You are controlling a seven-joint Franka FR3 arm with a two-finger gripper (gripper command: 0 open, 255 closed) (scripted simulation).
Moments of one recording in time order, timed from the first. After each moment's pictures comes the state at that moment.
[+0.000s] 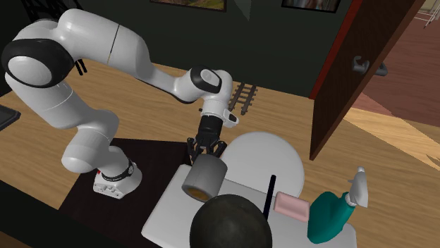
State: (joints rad) arm 0.01 -0.13 0.32 -2.31 -0.97 1.42 -0.55
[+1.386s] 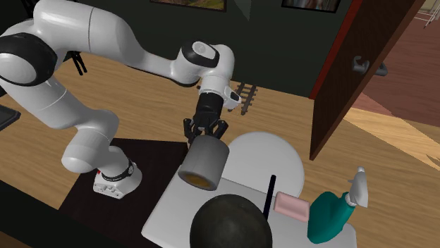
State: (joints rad) arm 0.01 -0.23 0.32 -2.18 -0.98 1.32 -0.74
